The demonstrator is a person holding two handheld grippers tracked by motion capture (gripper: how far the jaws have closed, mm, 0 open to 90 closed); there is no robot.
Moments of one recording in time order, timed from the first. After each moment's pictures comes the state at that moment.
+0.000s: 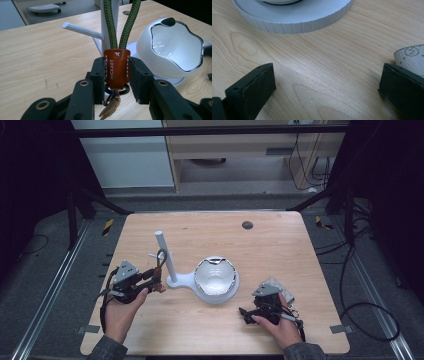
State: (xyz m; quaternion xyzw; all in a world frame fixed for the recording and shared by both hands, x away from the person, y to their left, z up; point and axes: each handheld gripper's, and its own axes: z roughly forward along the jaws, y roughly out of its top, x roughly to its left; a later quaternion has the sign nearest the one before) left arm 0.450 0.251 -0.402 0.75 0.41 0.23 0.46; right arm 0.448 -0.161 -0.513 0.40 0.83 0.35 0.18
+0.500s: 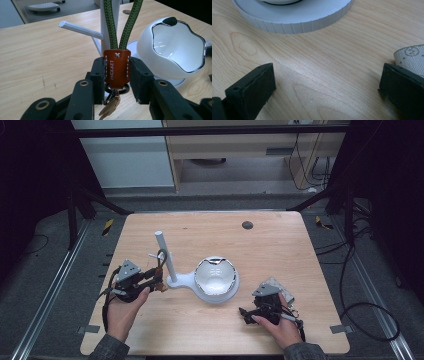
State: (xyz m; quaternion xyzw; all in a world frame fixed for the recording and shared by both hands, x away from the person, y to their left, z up) left arm 0.455 0.248 -0.405 0.75 0.41 0.23 0.46; right arm 0.448 -0.161 -0.513 0.40 0.83 0.35 0.18
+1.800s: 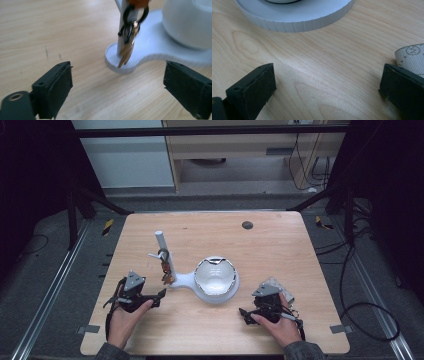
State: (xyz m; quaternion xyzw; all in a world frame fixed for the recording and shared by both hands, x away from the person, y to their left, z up) left arm 0.460 0.260 -0.467 0.78 0.43 0.23 0.40; right arm 0.447 -0.161 -0.512 0.40 0.83 0.35 0.17
